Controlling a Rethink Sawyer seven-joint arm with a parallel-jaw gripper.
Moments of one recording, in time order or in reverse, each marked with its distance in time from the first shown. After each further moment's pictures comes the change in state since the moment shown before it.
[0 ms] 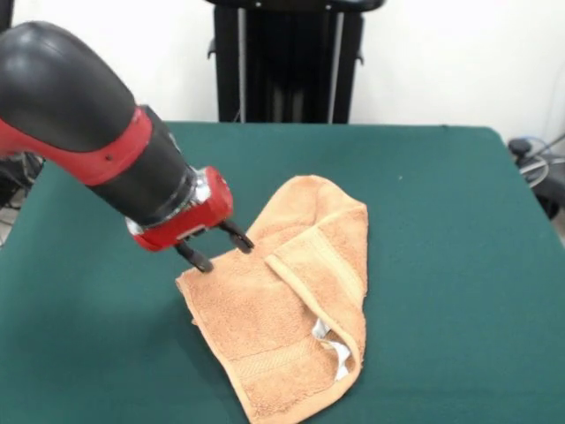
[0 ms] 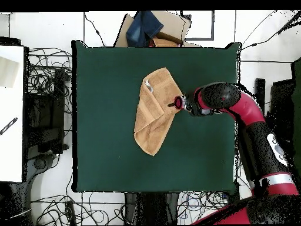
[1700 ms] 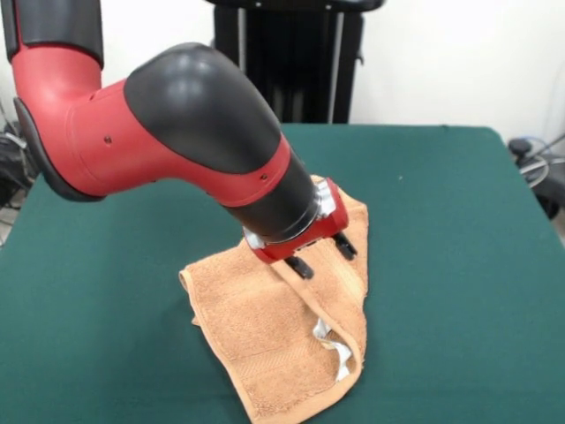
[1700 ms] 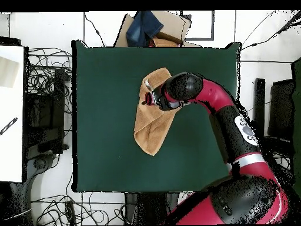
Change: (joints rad) arm 0.186 0.008 -0.004 -0.020 0.003 -0.004 0.124
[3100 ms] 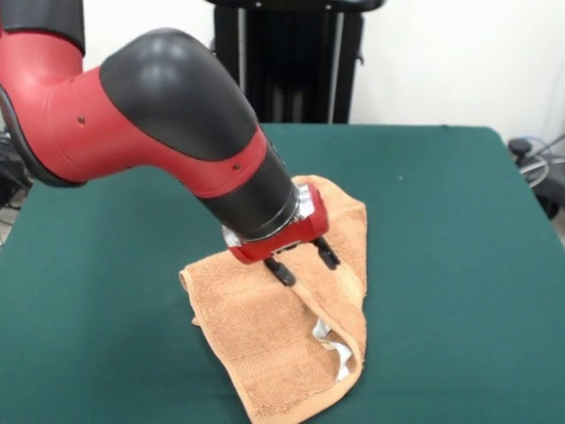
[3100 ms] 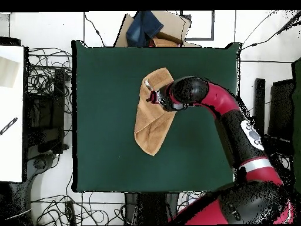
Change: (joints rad) arm -0.036 -0.014 -0.001 0.045 -0.002 -0.097 0.038
